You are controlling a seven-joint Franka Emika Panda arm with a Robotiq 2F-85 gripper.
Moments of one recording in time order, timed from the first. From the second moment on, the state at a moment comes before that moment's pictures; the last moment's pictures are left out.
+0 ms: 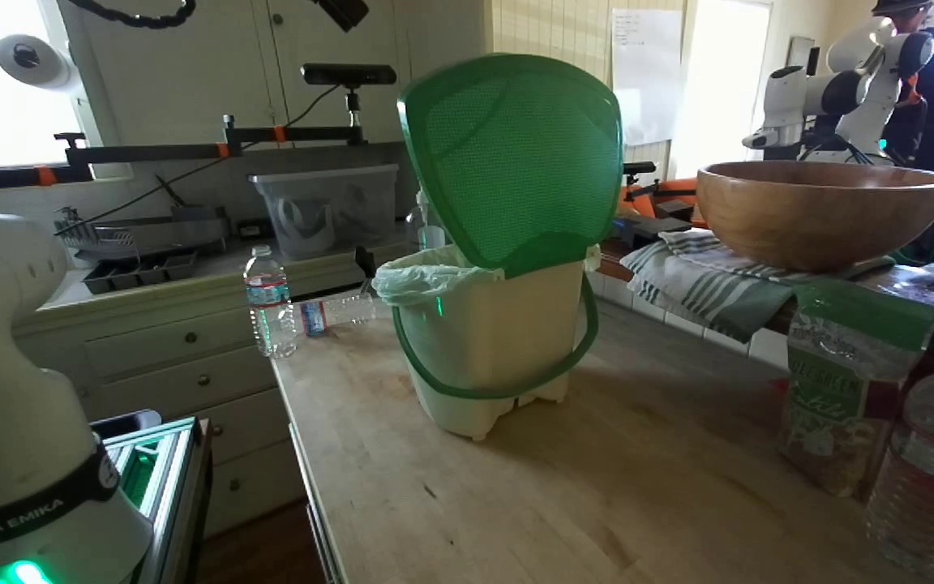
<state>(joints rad) -0.08 -1.07 0.00 -2.52 0.08 2.21 0.03</state>
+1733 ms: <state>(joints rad) -0.28 -0.69 0.00 -2.25 0.09 2.25 0.53</state>
